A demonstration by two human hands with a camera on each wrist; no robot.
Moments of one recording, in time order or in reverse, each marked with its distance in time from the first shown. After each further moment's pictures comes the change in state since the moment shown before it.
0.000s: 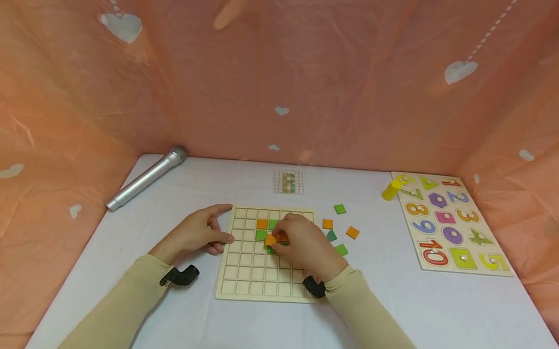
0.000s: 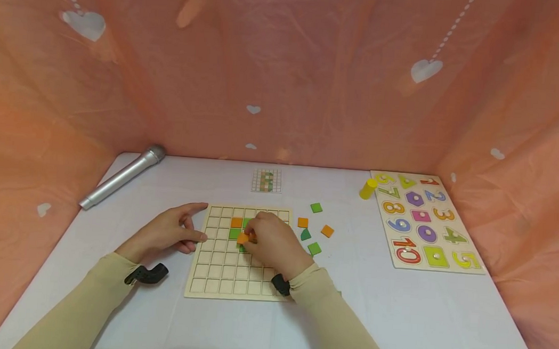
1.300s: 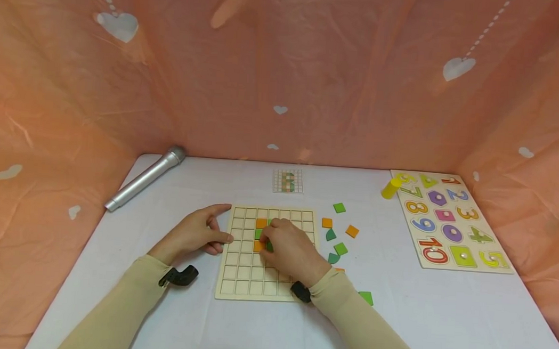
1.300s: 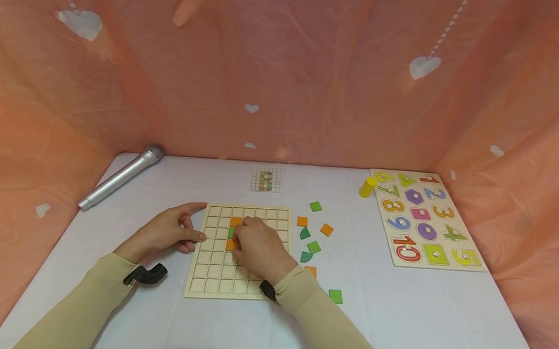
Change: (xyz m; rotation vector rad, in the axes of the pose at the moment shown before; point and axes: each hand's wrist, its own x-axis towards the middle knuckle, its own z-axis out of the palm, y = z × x) left_hand 0.000 0.000 0.001 -0.011 0.005 0.005; right_hand 0.006 -0.014 0.025 -0.110 0.011 -0.056
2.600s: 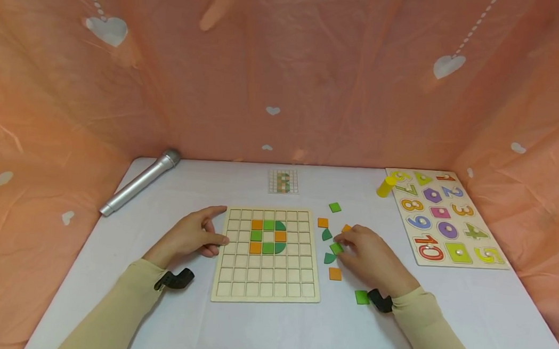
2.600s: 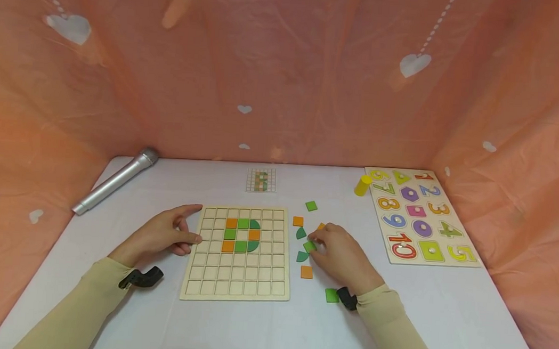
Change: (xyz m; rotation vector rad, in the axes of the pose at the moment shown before) left_hand -0.001 0.003 0.002 0.000 0.005 -0.009; right_hand -0.101 0.114 -0.050 0.111 0.016 0.336
